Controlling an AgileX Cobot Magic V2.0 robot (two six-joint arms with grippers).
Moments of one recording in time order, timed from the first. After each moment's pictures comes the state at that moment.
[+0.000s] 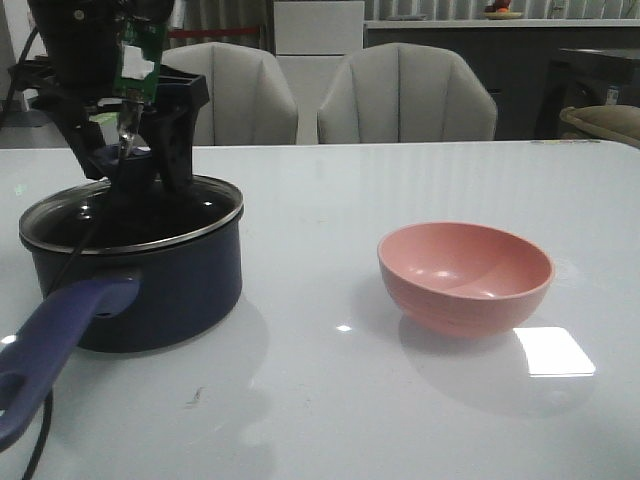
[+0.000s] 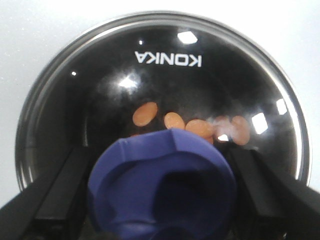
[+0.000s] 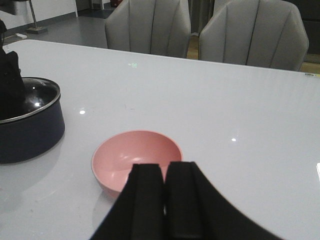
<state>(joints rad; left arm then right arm) -0.40 1.87 -1.58 0.02 1.07 -0.05 0.36 0.24 -0.20 0.06 0.16 -0.02</state>
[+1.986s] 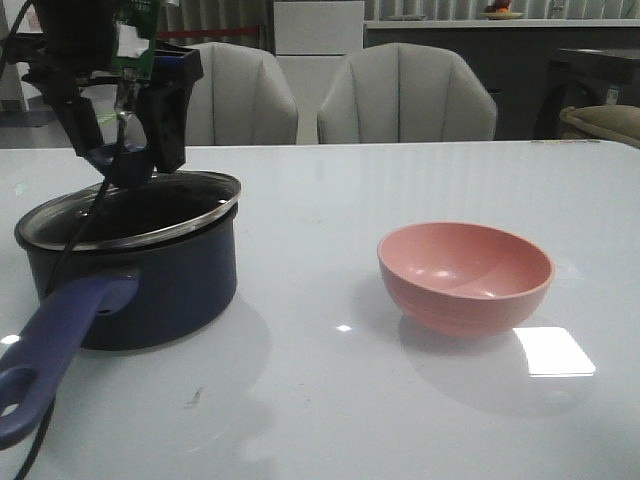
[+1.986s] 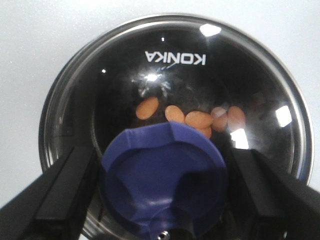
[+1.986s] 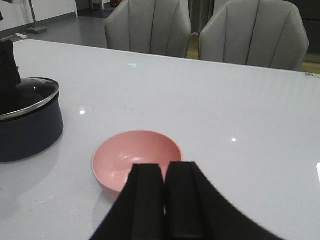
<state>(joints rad) -0.40 1.87 -1.65 0.04 1.16 -0.05 0.36 0.24 -0.20 0.06 0.16 -0.02</state>
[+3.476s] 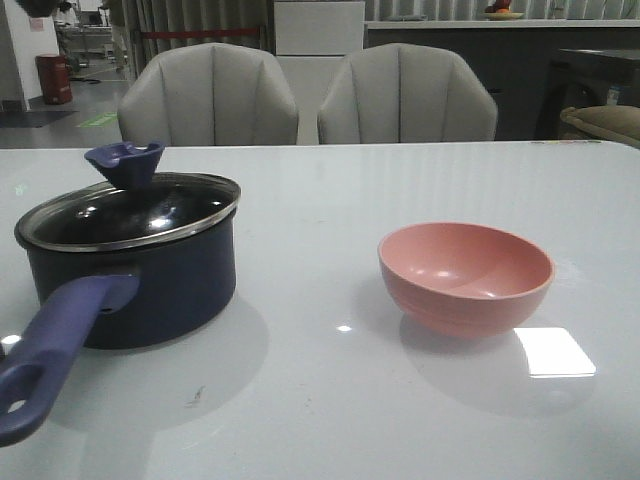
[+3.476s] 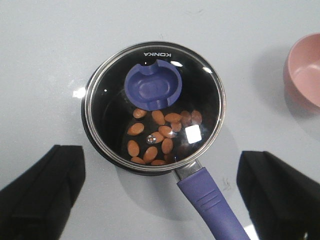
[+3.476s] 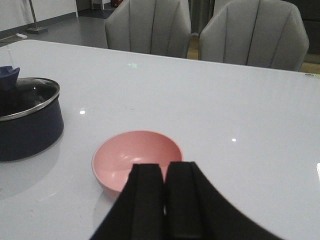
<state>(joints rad) -0.40 1.08 -1.04 -0.01 0.79 -0.05 0.36 0.24 -0.20 0.06 0.16 -0.02</state>
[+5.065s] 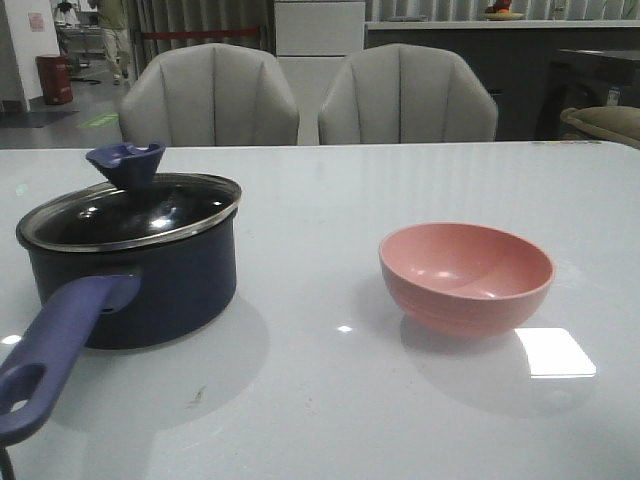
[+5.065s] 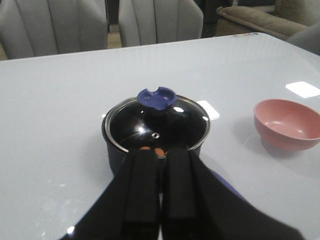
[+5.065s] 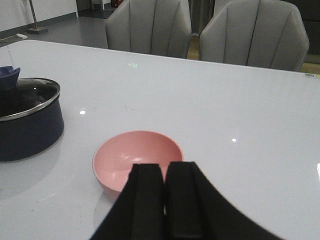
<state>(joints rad) -0.38 0.18 -0.39 -0.01 0.52 -0.05 0.36 0.24 -0.20 0.06 0.16 -0.02</state>
